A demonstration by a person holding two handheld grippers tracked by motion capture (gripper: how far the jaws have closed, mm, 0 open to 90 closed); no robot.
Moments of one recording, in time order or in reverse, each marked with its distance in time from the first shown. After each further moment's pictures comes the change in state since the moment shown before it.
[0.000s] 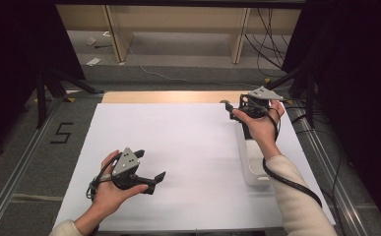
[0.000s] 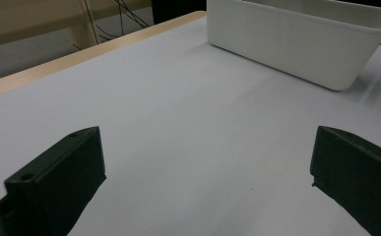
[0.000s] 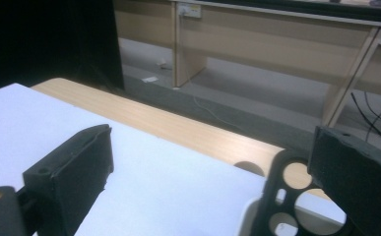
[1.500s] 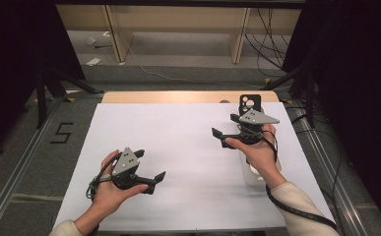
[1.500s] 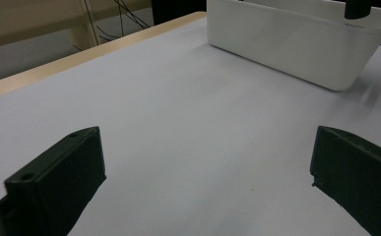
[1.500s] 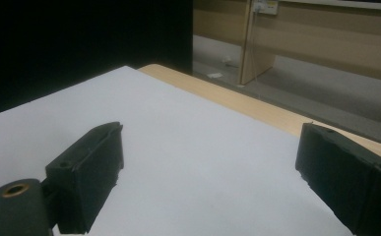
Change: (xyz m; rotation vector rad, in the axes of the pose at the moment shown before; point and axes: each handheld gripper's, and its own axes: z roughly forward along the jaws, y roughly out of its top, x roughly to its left) left arm 0.000 0.000 0.000 -0.006 -0.001 0.000; right arm 0.061 -0.022 -0.049 0.006 0.253 -0.038
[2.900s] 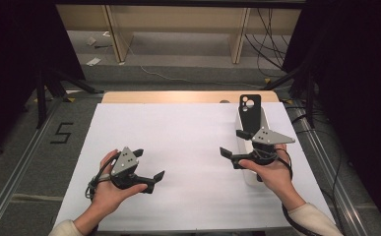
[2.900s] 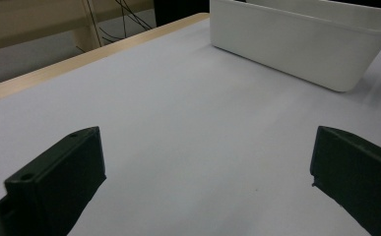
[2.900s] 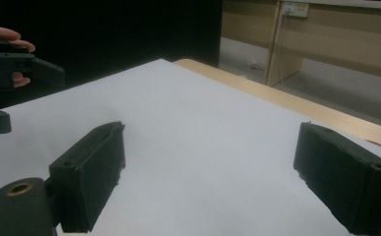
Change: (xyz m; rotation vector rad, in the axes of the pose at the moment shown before) left arm 0.002 0.001 -0.002 -0.004 0.009 0.004; right arm 0.015 -0.026 -0.048 -0.010 0.110 -0.019
